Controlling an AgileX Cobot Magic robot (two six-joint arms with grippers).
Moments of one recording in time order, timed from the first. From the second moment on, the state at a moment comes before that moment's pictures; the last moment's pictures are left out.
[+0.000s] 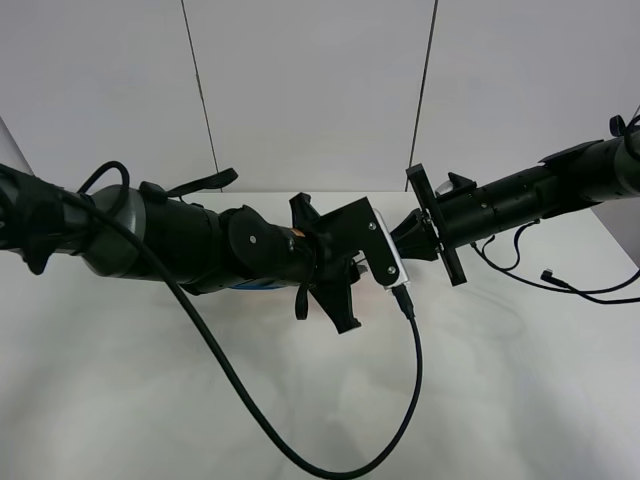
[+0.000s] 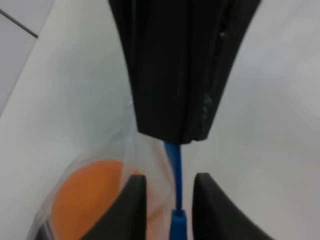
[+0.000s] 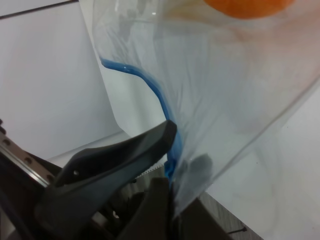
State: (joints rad) left arm -0.77 1.89 -1.08 -0.80 -0.17 1.44; right arm 0.03 2.01 -1.21 1.22 1.20 -0.43
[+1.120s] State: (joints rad) left arm -0.61 1.89 -0.98 -0.76 -0.22 1.61; right arm 0.03 2.01 -1.21 1.24 1.18 -0.43
